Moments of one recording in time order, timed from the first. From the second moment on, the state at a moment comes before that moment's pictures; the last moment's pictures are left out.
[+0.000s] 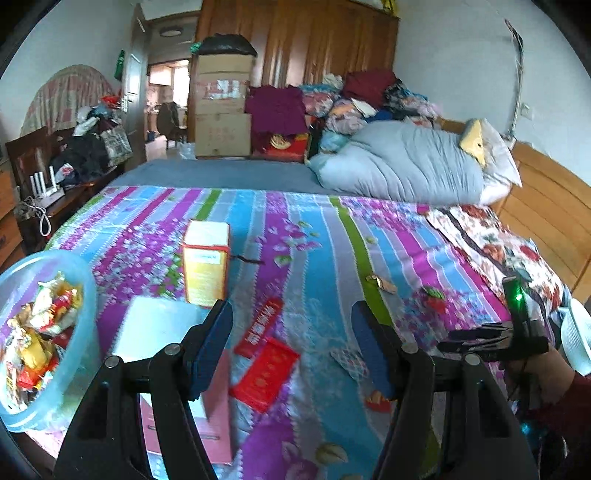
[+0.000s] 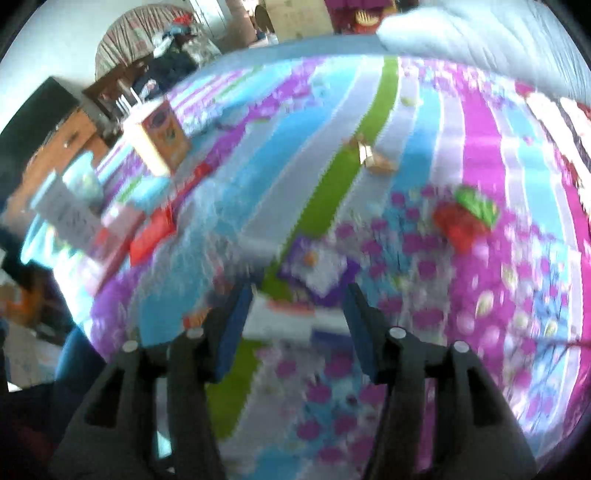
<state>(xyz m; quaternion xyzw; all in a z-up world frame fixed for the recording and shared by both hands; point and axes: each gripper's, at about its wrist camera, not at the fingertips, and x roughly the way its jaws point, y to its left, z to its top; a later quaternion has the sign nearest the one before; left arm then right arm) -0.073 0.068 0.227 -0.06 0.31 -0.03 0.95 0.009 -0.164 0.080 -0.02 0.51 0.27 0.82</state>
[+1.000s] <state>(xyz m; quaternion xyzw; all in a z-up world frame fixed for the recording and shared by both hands) -0.034 -0.036 0.072 -0.04 0.47 -0.23 0.85 -0.043 -0.195 0.035 0.04 0.53 0.21 0.82</state>
